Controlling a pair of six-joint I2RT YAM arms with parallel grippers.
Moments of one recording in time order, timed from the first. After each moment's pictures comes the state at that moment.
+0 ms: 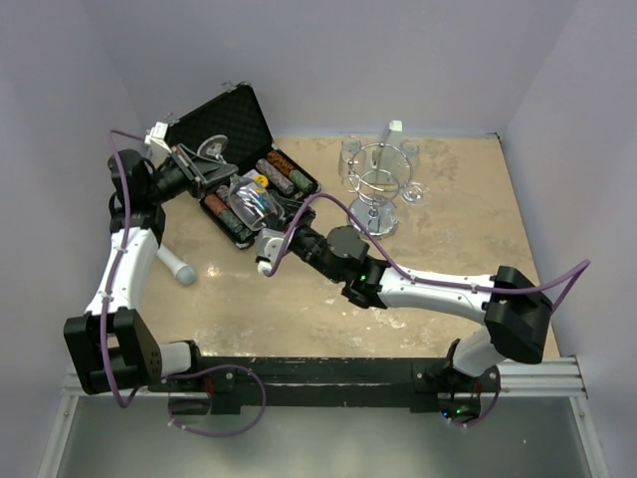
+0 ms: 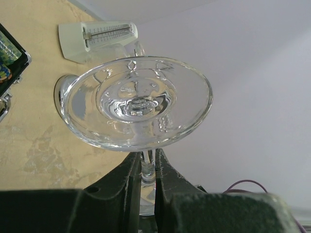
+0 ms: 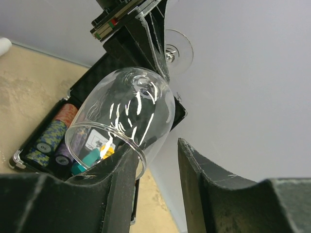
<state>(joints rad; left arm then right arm) 0.16 1.28 1.00 0.18 0.99 -1.18 1.10 1.52 1.00 0.70 0.18 -0.94</state>
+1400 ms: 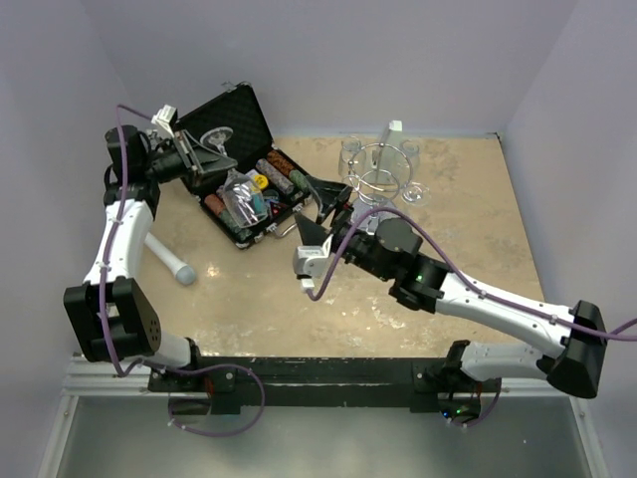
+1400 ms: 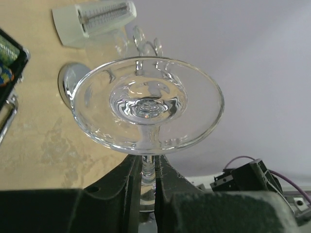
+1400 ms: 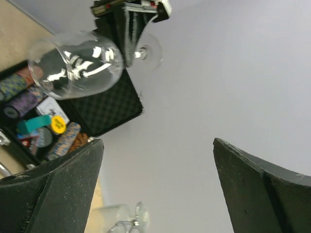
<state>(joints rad) 0.18 1.44 1.23 0.01 1.14 -1.00 1.05 1.20 0.98 0.32 0.04 -1.19</state>
